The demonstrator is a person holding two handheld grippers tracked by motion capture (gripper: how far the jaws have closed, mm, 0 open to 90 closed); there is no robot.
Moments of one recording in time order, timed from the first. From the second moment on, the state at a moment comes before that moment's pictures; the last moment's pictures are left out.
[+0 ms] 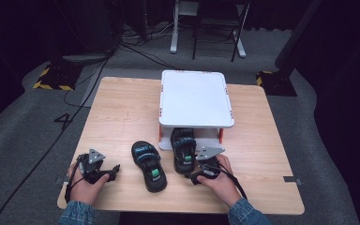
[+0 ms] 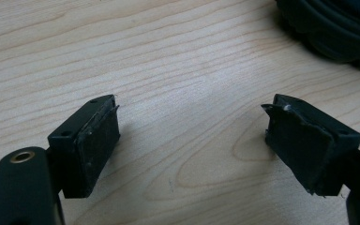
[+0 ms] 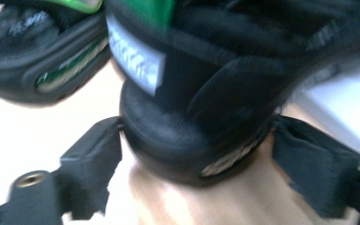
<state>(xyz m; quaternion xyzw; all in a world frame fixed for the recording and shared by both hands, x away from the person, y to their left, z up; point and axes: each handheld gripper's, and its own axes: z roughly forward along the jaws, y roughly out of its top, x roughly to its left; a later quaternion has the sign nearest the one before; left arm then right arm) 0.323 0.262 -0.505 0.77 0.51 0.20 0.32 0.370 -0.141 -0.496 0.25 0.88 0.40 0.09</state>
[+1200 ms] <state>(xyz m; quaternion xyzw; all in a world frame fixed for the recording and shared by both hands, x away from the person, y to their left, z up) 0.322 0.261 -0.505 0.77 0.51 0.20 0.32 0.385 -0.088 -0.492 0.23 0.85 0.44 0.15</state>
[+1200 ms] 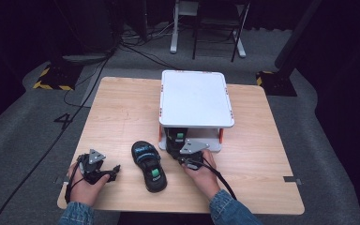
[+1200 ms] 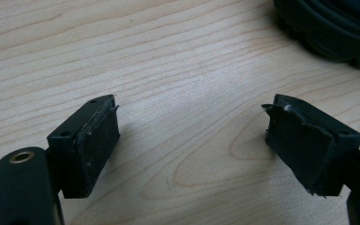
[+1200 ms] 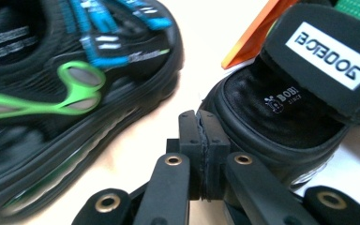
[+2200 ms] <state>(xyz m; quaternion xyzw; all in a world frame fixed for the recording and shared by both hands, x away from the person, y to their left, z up) 0.328 0.258 -0.505 0.78 0.51 0.19 0.32 0.378 -0.085 -0.443 0.25 0.81 0.51 0.16</state>
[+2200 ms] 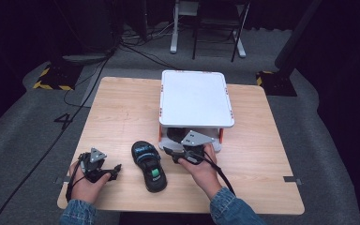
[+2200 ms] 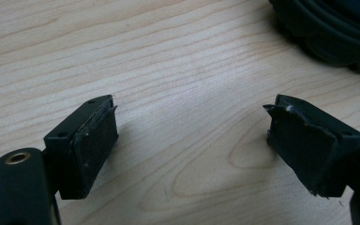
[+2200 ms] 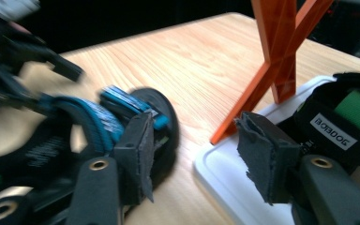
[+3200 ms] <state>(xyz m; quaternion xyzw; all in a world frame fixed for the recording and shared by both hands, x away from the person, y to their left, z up) 0.332 0.255 -0.505 0.78 0.50 0.19 0.32 0.316 -0.054 -0.469 0.26 0.85 0.47 0.03</state>
